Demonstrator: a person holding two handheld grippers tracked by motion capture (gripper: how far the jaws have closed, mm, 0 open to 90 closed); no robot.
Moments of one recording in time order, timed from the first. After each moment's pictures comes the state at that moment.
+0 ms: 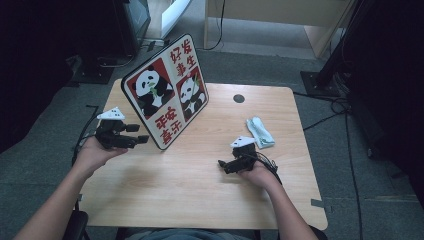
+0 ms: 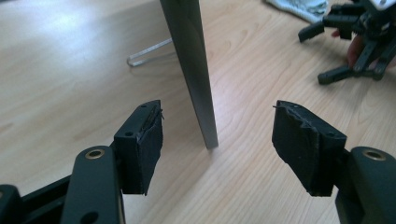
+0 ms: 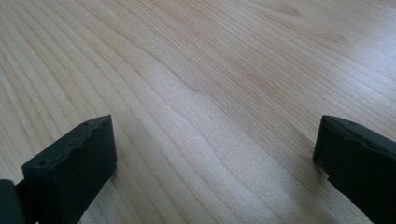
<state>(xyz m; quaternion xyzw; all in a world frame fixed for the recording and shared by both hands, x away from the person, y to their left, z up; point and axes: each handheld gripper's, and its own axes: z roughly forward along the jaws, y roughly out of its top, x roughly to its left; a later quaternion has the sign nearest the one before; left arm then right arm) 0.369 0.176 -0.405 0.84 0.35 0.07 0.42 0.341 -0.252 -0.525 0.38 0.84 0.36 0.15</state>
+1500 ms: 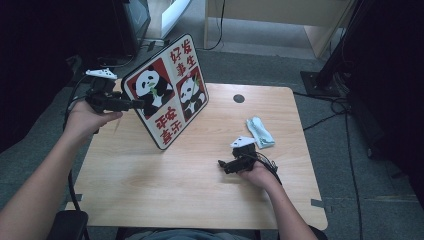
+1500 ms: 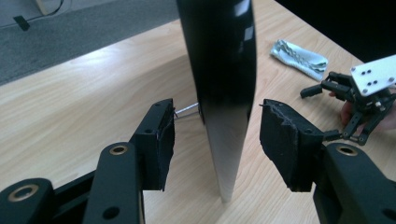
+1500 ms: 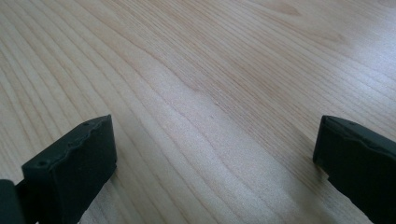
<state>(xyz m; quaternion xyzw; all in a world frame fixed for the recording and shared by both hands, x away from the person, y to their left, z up) 0.418 0.174 -0.313 0.82 0.37 0.08 0.42 0.340 -0.252 -0.525 0.38 0.84 0.35 0.15</state>
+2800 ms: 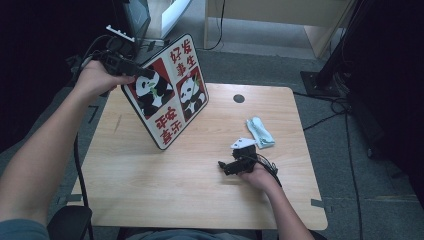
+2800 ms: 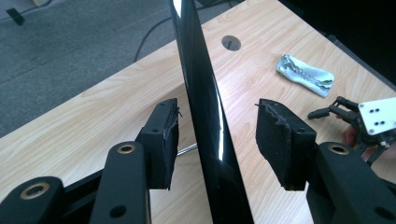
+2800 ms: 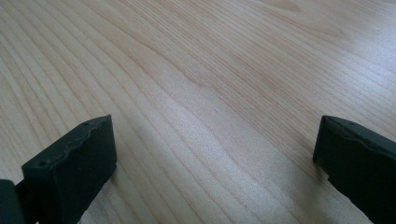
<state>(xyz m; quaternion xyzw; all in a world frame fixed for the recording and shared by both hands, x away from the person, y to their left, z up) 0.495 0.134 -0.255 0.85 0.36 0.06 0.37 0.334 -0.251 -0.525 0.38 0.84 0.35 0.15</state>
